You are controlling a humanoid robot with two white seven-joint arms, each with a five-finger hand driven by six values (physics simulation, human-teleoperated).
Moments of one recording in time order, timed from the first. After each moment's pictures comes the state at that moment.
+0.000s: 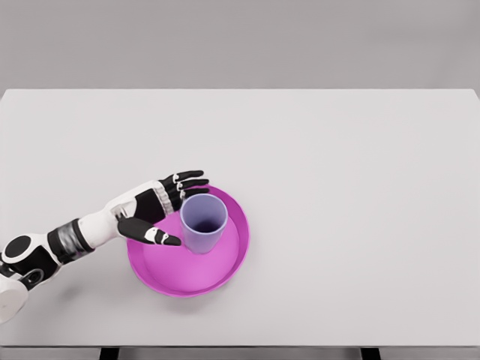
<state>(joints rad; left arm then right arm) -0.36 0.78 -0.87 -1.52 1.13 -0.27 -0.60 0.02 0.00 0.24 0.05 -0.08 -0.07 -0.08</state>
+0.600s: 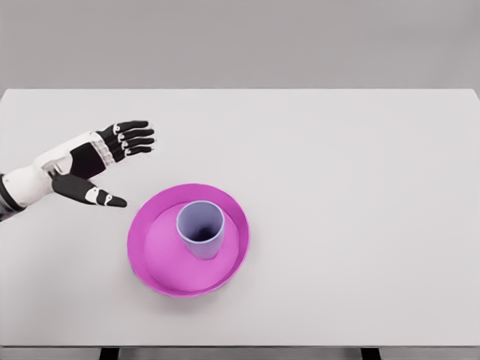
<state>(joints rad) -0.40 0.98 -0.69 -1.58 1.04 -0.30 -0.61 0.02 0.00 0.24 0.05 -0.08 -0.07 -0.08</state>
